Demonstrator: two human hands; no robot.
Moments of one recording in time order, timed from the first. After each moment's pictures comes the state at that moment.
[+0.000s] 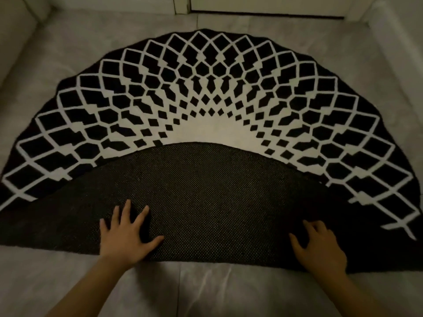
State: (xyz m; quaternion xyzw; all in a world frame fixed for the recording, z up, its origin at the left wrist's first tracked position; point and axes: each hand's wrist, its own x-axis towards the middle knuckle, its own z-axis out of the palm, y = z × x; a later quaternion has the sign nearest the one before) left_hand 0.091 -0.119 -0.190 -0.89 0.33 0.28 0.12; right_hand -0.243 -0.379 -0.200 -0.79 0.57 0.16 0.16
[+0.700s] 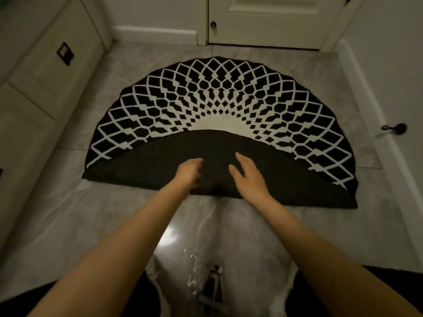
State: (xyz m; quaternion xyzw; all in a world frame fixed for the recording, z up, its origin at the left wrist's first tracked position) left_hand -0.039 -0.134 0.054 -0.76 0.01 0.45 -0.46; right_hand -0.168 -0.232 0.038 -0.80 0.41 -0.03 0.44
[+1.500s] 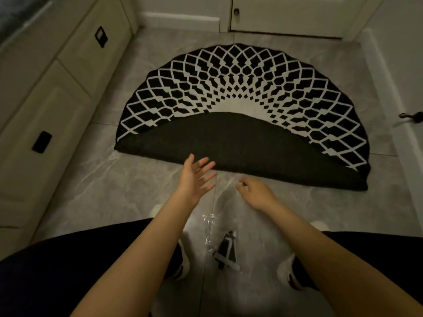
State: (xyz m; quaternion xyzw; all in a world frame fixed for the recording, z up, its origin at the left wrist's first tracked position) left_hand -0.093 -0.021 0.071 -0.54 -0.15 0.50 -0.66; right_hand -0.219 -0.150 0.005 -0.83 0.39 0.17 0.36
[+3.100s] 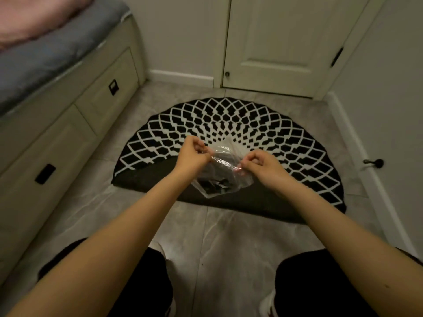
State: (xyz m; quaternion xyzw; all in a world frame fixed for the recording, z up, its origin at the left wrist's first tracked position) left_hand -0.064 -0.063 0.190 -0.75 0.20 0.26 -0.57; right_hand -0.201 -0.185 0.198 -0.79 0.31 -0.08 0.53
